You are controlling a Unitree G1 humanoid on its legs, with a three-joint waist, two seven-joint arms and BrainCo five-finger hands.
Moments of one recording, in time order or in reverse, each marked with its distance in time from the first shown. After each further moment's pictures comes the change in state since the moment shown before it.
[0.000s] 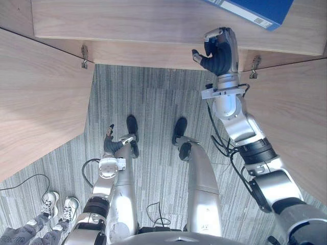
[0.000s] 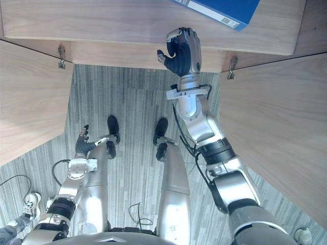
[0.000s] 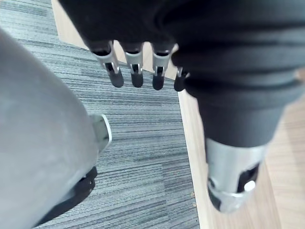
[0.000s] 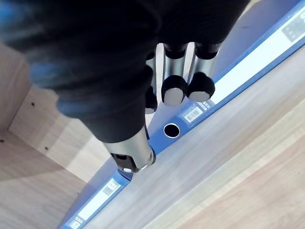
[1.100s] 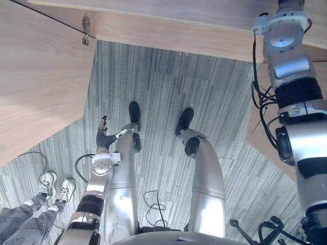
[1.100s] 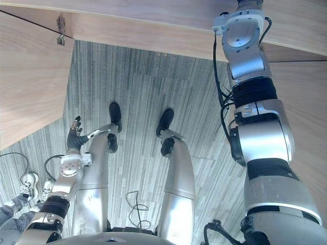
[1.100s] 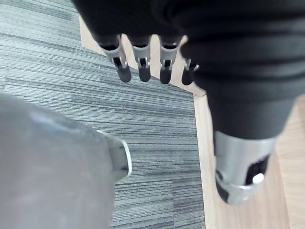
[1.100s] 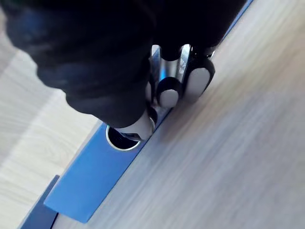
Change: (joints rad) left arm 0.001 0.051 -0.020 -0.070 -0.092 -0.048 0.021; right arm -0.506 -0.185 -0.049 0.595 0.487 -0.025 0.029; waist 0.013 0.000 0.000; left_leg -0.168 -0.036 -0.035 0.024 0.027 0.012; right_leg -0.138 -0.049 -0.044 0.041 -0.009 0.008
